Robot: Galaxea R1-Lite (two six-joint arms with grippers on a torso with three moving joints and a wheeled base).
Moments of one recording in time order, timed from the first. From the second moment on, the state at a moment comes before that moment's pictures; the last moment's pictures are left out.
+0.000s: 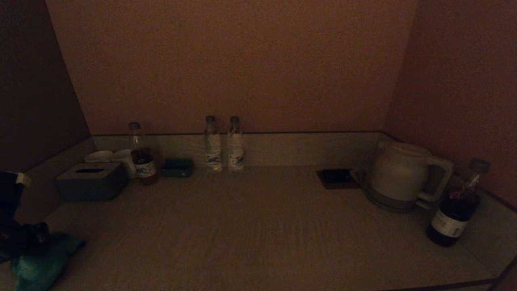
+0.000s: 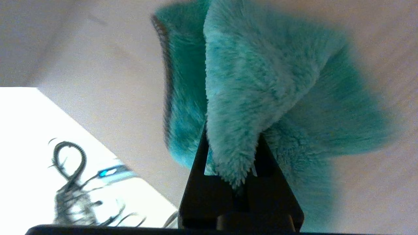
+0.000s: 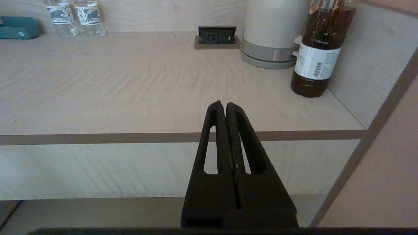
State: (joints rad) left arm 0.32 1.83 -0.87 0.12 0.25 -0.35; right arm 0.02 0.00 0.00 0.00 0.00 0.00
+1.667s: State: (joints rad) left arm 0.37 1.99 -0.82 -0.06 0.40 -0.39; right arm 0.02 0.00 0.00 0.00 0.00 0.00
